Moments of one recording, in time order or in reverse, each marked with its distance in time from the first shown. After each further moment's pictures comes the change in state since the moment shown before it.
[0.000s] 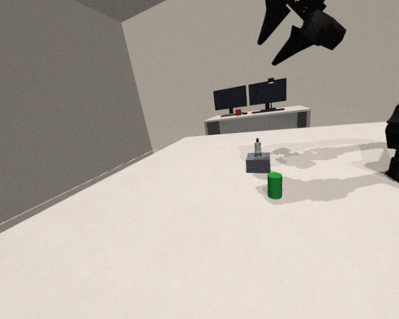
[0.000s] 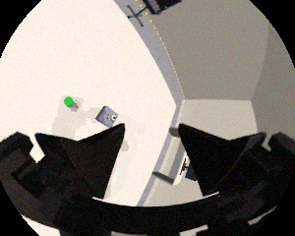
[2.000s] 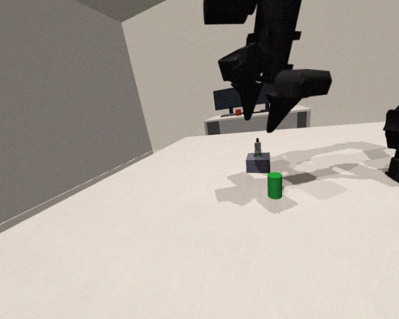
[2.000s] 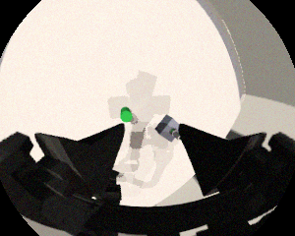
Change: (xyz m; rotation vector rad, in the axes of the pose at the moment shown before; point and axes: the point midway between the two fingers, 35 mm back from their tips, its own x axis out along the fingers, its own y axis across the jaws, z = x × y) arm 0.066 0.122 0.059 0.056 0.195 0.574
